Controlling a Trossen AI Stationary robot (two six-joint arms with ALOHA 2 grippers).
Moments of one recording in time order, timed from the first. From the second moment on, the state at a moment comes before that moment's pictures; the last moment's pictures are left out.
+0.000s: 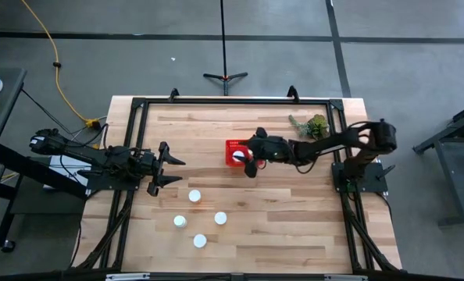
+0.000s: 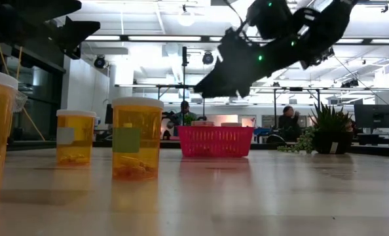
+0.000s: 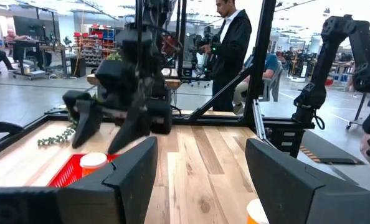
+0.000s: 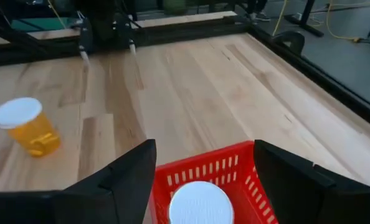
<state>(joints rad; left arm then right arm) -0.24 0.40 0.11 0.39 -0.14 -0.06 -0.09 1.64 0.74 0.56 0.17 0.11</state>
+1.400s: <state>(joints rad) -0.24 0.40 0.11 0.34 -0.12 -0.05 0.55 1.20 0.74 -0.15 0.53 0.13</state>
